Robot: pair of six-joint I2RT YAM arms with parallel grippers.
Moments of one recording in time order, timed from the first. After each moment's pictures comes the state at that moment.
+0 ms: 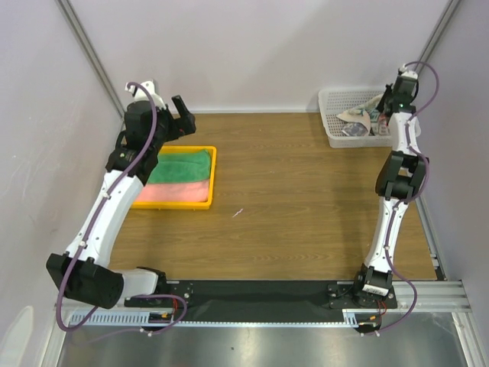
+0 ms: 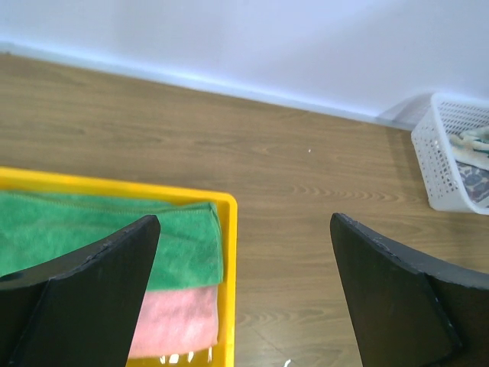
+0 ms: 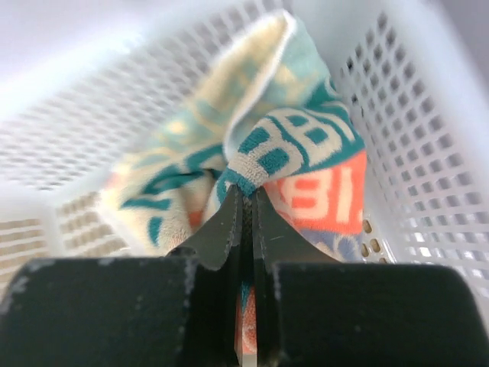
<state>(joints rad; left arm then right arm) -0.23 1.27 1.33 -0.36 -0.13 -0.36 -0.25 2.58 2.45 -0.33 0.02 0.15</state>
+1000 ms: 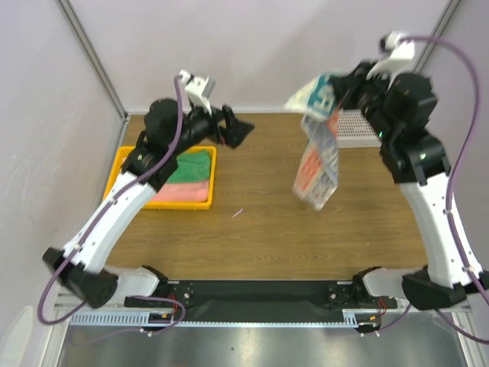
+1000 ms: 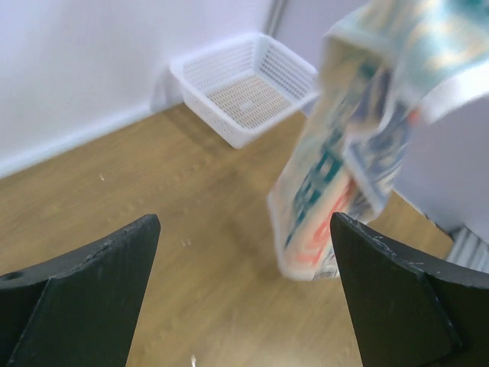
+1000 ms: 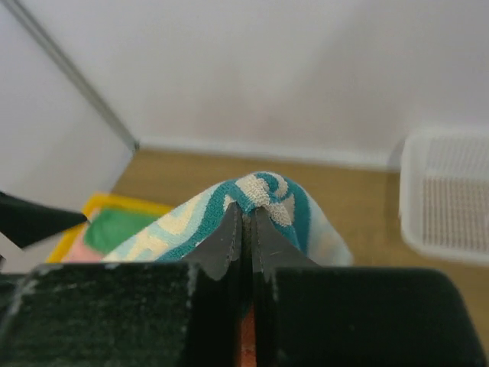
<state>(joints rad) -0.52 1.32 1.51 -0.25 0.28 -0.23 0.37 1.31 1.88 -0.49 0.06 0.24</state>
